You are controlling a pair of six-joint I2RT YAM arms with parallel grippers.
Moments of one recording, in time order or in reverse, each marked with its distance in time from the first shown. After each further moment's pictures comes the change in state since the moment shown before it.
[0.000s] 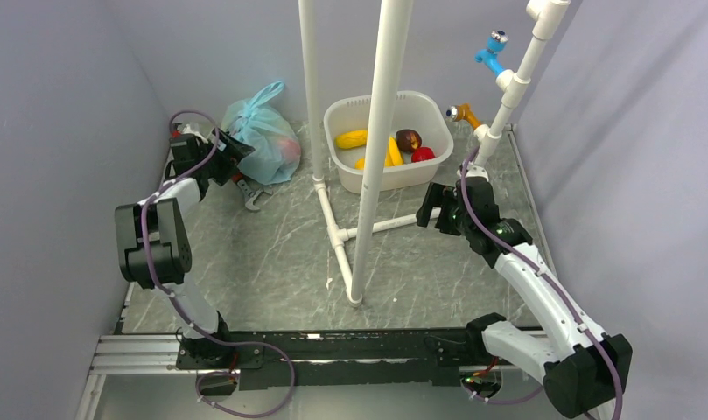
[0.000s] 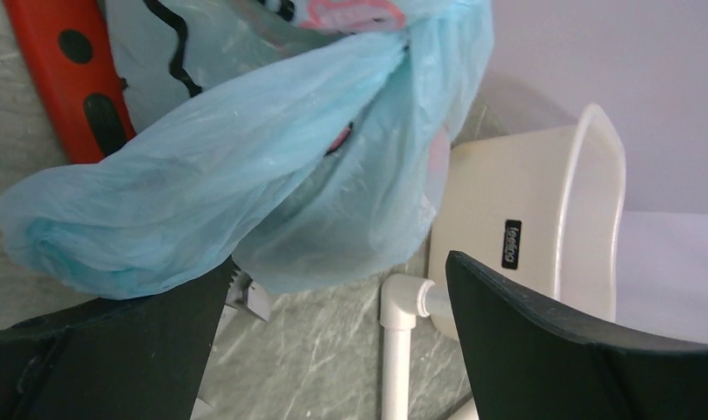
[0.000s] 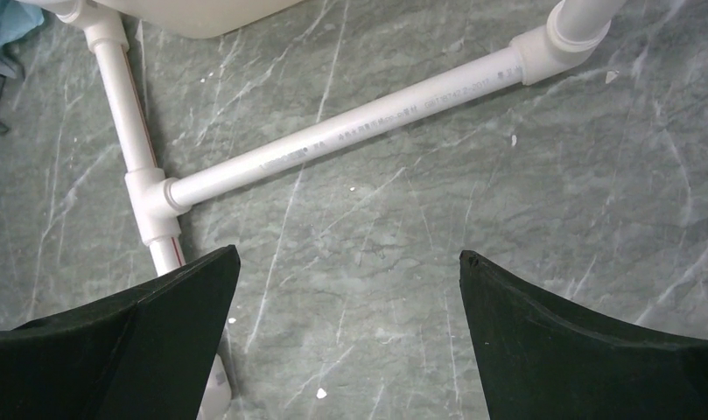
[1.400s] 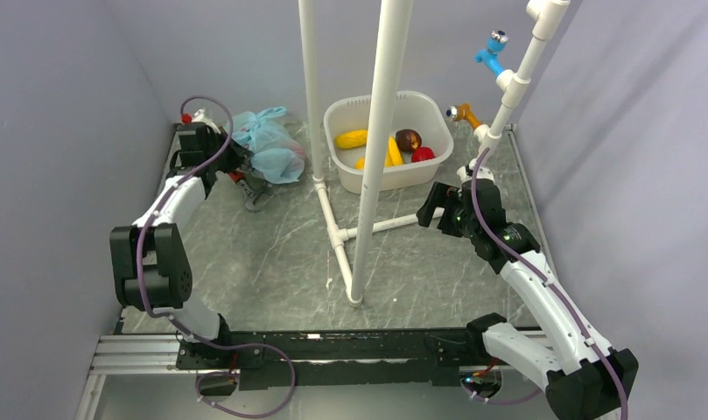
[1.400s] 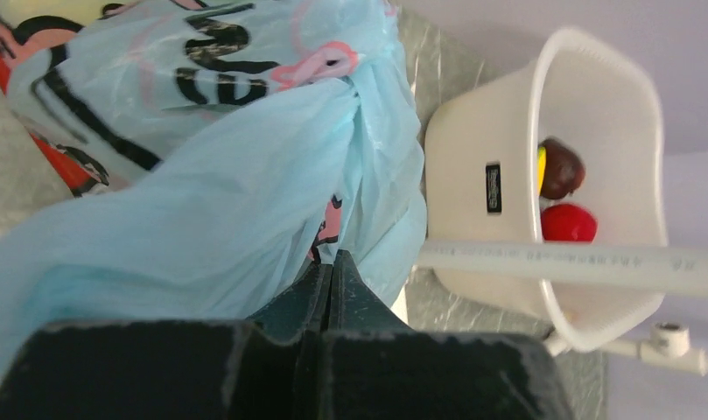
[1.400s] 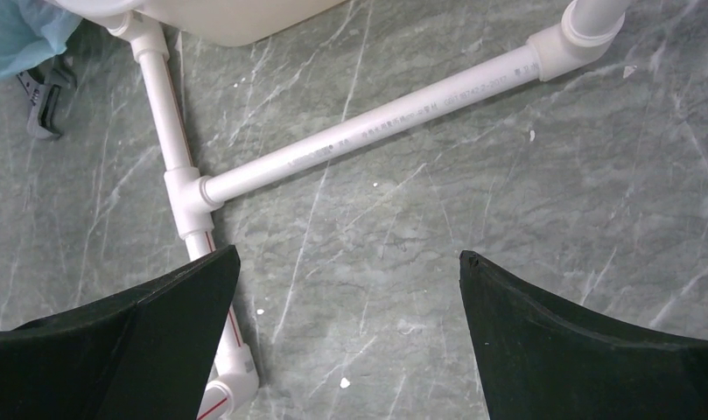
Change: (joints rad) left arm -0.096 -0.140 0.051 -0.159 -0.111 0.150; right arm 0.000 -0.061 0.012 -0.026 -0.031 0.044
